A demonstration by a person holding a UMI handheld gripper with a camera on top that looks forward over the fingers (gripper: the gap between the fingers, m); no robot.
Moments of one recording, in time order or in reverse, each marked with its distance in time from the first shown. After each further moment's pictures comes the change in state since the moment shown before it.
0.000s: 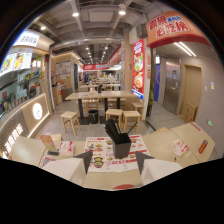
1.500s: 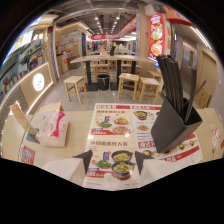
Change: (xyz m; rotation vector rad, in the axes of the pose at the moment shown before) arm -0.110 0.165 0.252 -0.339 -0.086 -0.061
